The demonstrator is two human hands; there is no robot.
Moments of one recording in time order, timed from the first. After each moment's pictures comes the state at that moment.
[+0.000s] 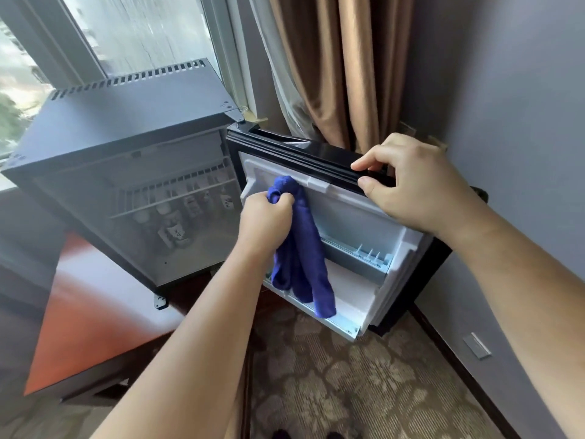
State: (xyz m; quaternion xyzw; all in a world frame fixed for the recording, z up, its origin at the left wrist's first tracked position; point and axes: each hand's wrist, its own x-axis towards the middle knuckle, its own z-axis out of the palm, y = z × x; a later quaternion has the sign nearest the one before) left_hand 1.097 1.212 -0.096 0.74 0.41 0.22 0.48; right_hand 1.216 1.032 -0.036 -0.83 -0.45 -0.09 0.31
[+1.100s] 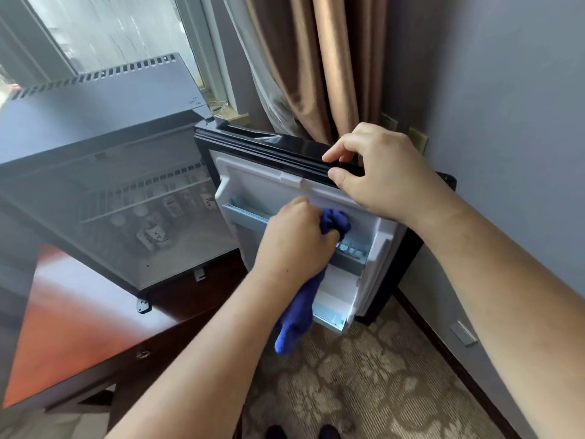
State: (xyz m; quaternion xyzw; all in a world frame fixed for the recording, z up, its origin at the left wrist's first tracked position) left_hand 1.107 1.133 -0.084 0.95 0.21 0.12 0.20; right_hand 1.228 1.032 -0.036 -0.83 -0.46 -0.07 0.31
